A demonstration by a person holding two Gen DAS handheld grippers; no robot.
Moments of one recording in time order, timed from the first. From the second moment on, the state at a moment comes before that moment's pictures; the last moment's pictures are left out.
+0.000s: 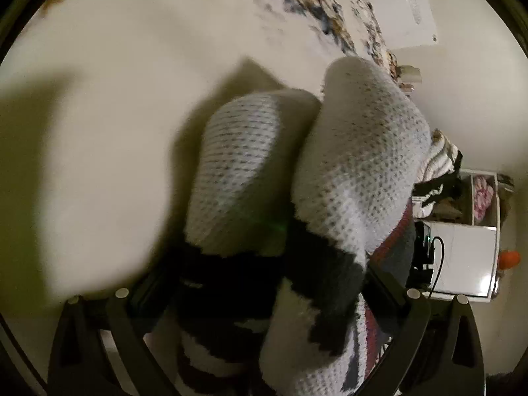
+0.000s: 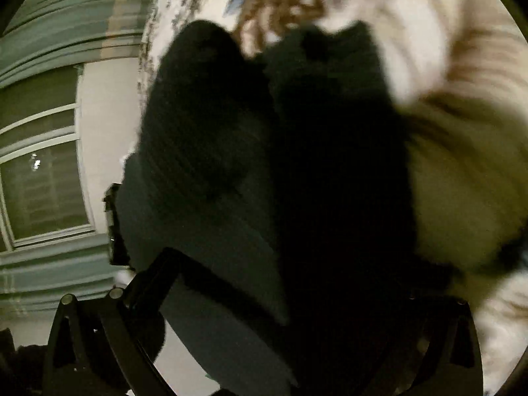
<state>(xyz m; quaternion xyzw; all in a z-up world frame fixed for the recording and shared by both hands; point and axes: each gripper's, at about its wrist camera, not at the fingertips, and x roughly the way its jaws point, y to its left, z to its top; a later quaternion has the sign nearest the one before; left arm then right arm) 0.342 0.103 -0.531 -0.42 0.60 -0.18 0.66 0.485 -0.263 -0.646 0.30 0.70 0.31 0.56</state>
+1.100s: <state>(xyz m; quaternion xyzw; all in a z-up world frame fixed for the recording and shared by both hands) 0.645 -0.034 -0.409 -0.26 0.55 -0.31 0.73 0.670 -0.387 -0.488 0.36 0.55 0.20 0.72</state>
